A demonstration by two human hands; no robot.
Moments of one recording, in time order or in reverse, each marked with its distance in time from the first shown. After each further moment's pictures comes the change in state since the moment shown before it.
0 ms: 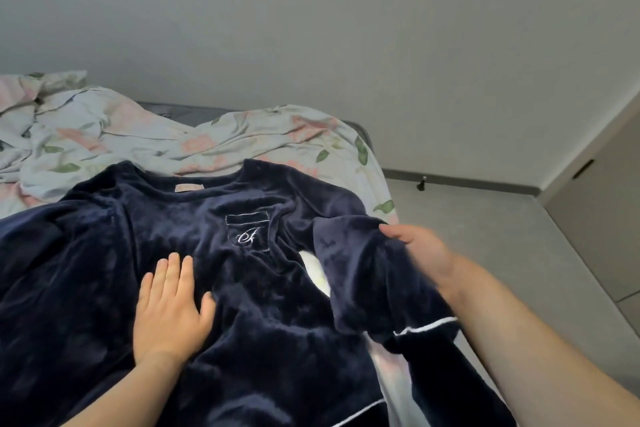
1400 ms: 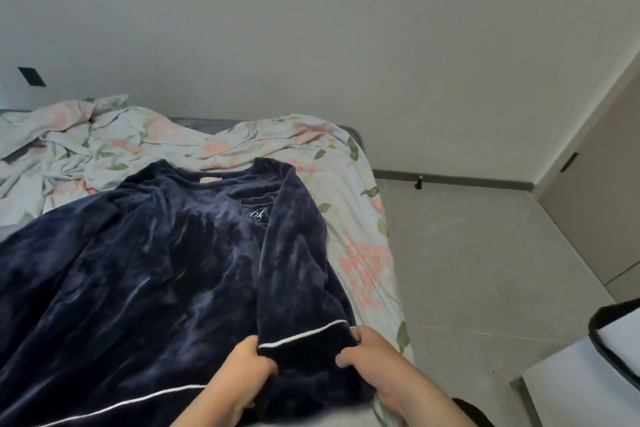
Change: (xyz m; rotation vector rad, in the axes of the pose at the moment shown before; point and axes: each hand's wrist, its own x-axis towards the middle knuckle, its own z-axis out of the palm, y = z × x) left_hand -0.177 0.082 -0.087 -1.053 -0.714 -0.453; right_hand -0.101 0.188 0.007 -0.547 0.320 0.140
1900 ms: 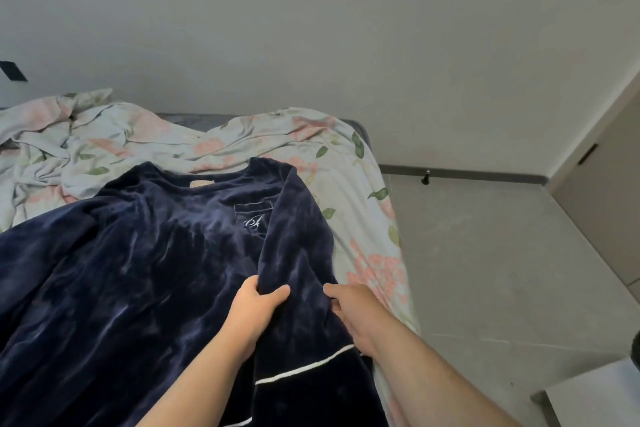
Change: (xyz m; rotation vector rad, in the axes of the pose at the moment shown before) left_hand 0.116 0.054 -0.013 -0.221 0.041 0.135; right_hand 0.084 -0.081 0.009 0.317 -0.002 -0.032
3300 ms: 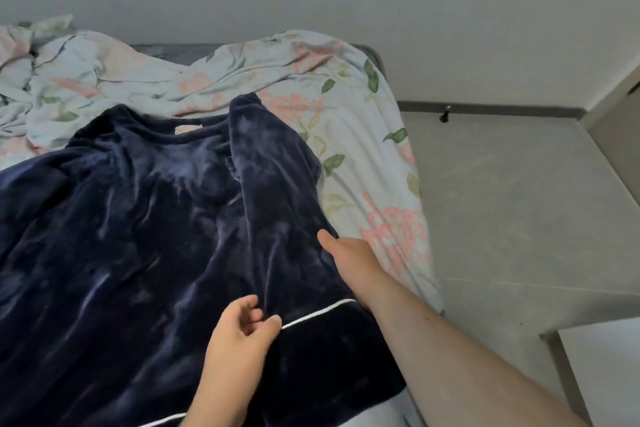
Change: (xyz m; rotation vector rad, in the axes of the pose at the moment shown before) left_hand -0.075 -0.043 -0.001 0.066 0.235 -0.043; right_hand 0.064 0.018 0.006 -0.281 0.140 -0.110
